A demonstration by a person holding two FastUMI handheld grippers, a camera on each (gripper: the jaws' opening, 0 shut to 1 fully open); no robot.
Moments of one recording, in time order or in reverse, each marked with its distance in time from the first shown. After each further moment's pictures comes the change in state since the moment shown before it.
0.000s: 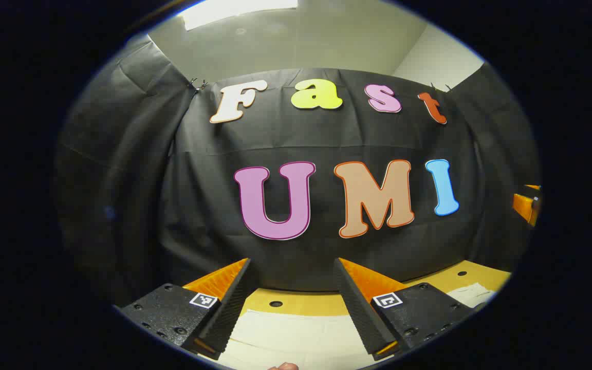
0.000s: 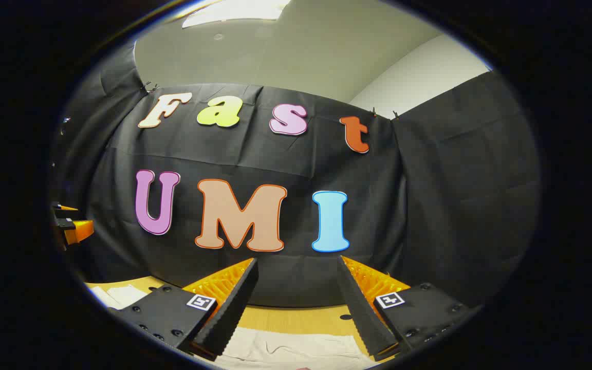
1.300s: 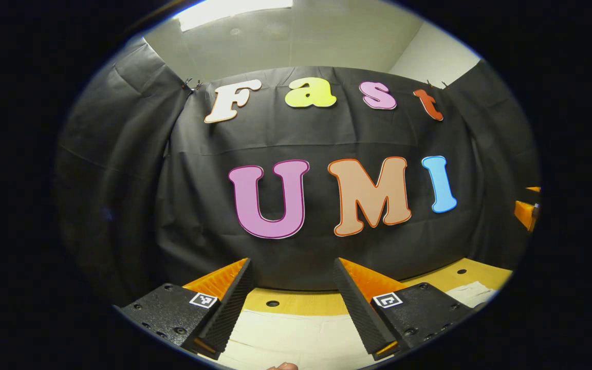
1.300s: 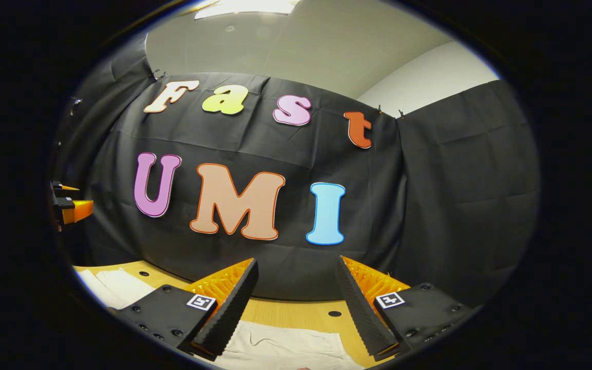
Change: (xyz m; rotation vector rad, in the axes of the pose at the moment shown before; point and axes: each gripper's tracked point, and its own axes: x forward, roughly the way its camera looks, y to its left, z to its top) left arm 0.004 -0.018 -0.001 0.015 0.005 -0.007; right arm -0.006 -0.018 -0.020 -0.063 0.041 0.005
